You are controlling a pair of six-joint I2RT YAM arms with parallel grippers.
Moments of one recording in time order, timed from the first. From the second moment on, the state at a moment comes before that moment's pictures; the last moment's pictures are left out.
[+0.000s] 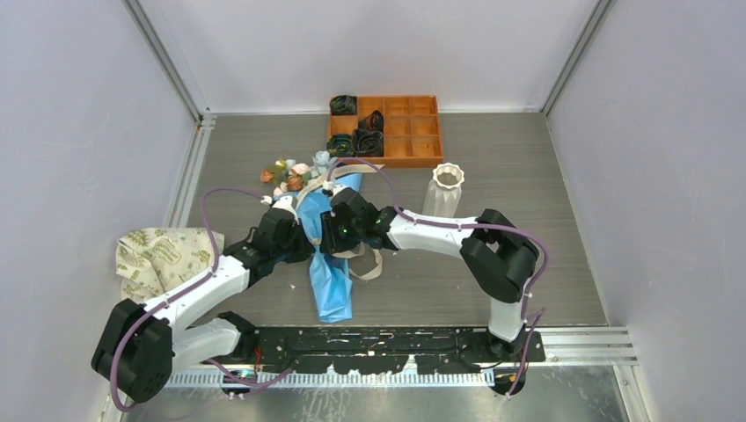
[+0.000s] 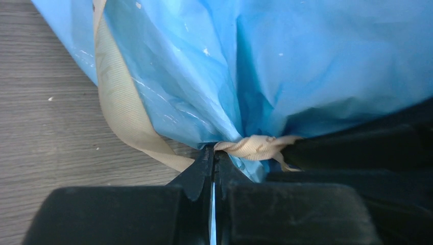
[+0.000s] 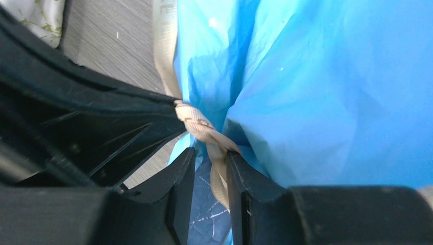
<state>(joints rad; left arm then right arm) -0.52 1.08 0.51 -0.21 -0.07 -0.62 0.97 1.84 1.22 -0.12 -0.13 0.60</state>
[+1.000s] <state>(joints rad) -0.51 0.90 0.55 -0.33 -0.08 -0.54 0.86 1.86 1.26 -0.19 0.03 0.57</state>
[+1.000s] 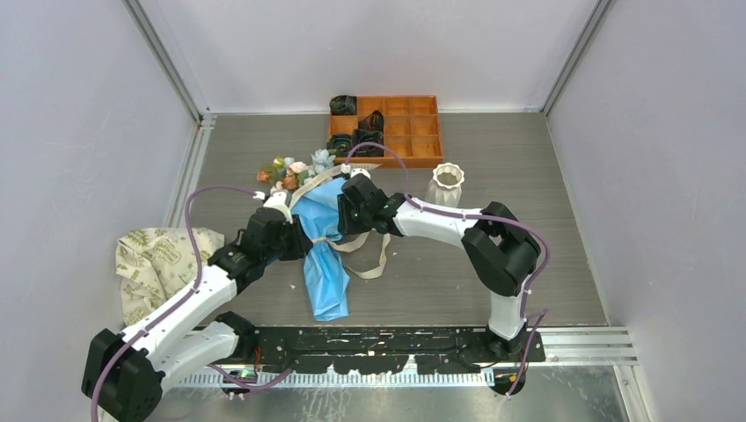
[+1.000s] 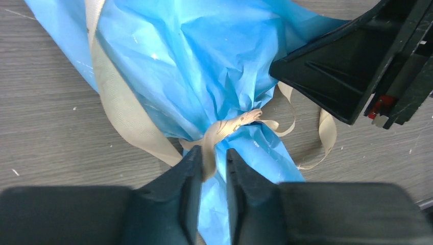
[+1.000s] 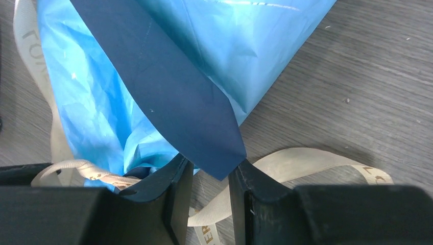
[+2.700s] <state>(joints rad) -0.59 0.99 0.58 -0.49 -0.05 -0.58 0.87 1.58 1.08 -0.19 0.05 0.59</state>
